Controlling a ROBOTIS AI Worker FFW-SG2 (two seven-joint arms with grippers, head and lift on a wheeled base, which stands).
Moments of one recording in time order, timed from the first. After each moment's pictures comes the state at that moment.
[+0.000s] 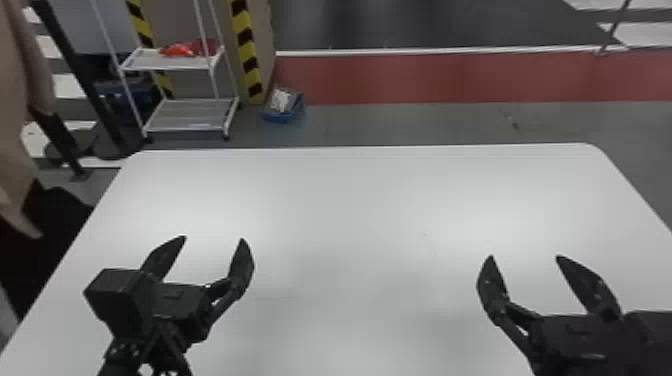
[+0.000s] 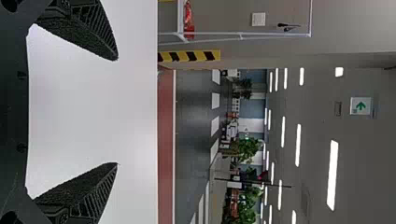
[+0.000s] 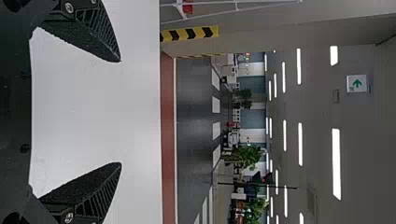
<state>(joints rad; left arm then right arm) 0.53 0.00 0.09 -2.11 0.05 0.13 -0.11 0.64 0.00 0.02 -2.18 0.00 0.08 0.03</state>
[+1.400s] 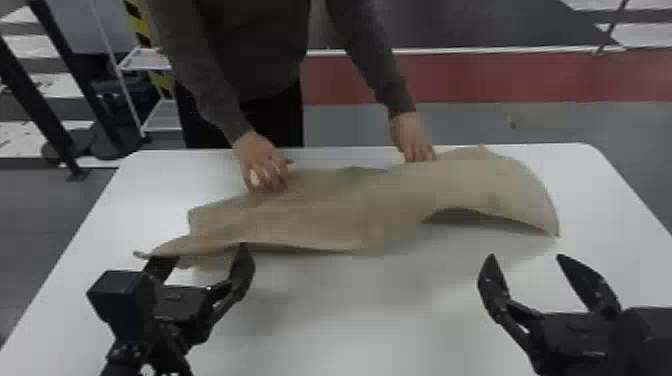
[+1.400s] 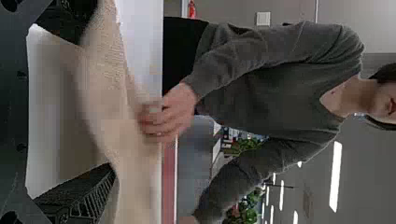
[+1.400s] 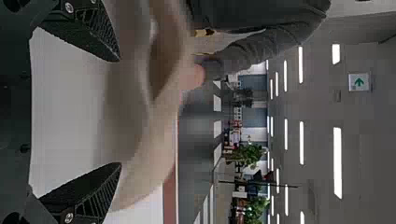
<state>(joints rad) 0.52 0.00 0.08 -2.08 0.06 0.13 -0.11 0.63 0.00 0.01 -2.18 0.00 0.09 0.03</state>
